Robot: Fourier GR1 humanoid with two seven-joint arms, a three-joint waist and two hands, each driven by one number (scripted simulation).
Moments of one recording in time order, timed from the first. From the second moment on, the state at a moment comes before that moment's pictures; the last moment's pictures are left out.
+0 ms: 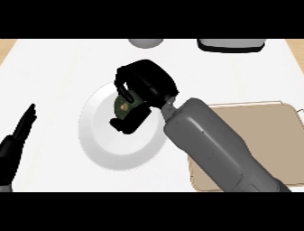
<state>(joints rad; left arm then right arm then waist) 0.07 0.27 0.13 -1.51 -0.21 -0.02 -0.12 -0.89 -0.02 0.47 -1.15 0.53 0.04 0.11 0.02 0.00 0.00</state>
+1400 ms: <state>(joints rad) 0.03 0.26 0.14 -1.47 -0.23 -0.02 -0.13 -0.97 0.00 0.63 -0.79 -0.11 -0.47 0.01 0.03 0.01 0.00</state>
